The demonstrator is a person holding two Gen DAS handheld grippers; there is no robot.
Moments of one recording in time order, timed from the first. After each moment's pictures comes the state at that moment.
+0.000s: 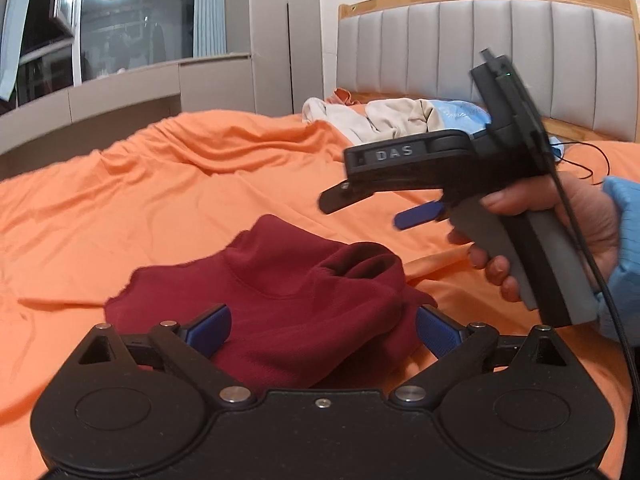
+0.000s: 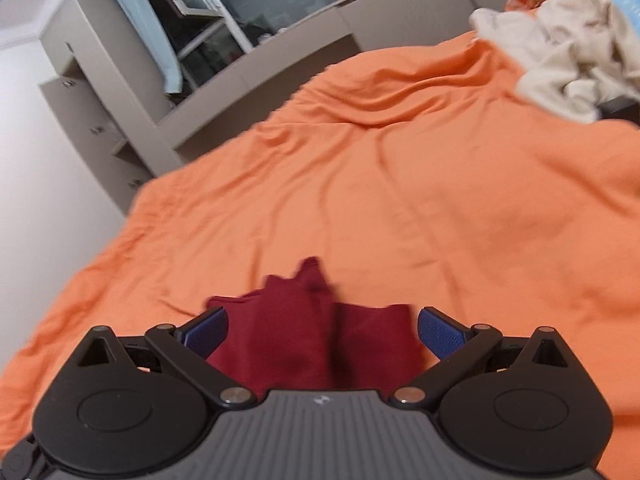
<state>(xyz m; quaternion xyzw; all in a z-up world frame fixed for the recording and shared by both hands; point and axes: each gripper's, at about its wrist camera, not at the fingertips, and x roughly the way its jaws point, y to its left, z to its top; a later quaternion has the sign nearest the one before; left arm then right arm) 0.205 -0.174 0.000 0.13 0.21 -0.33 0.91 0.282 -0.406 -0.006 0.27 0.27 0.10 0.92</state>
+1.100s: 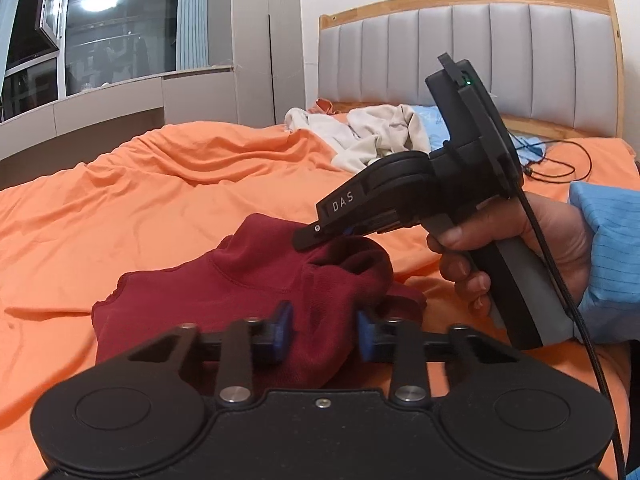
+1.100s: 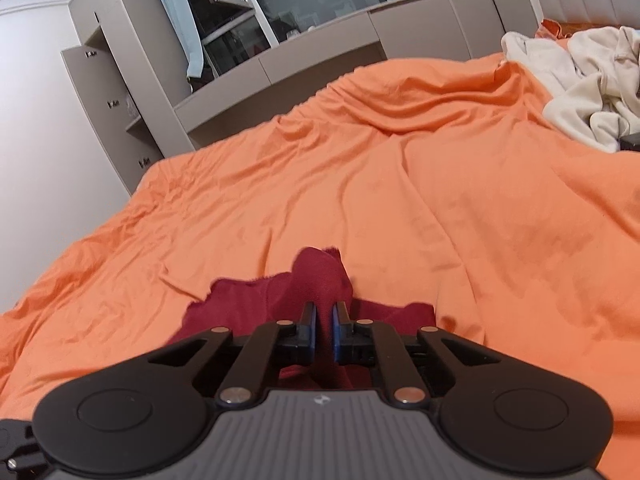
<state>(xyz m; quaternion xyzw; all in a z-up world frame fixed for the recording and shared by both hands) 0.206 -0.169 -0.010 0.12 0.20 -0.36 0.90 0.275 -0.381 -0.002 0.21 0.25 0.10 0.94</state>
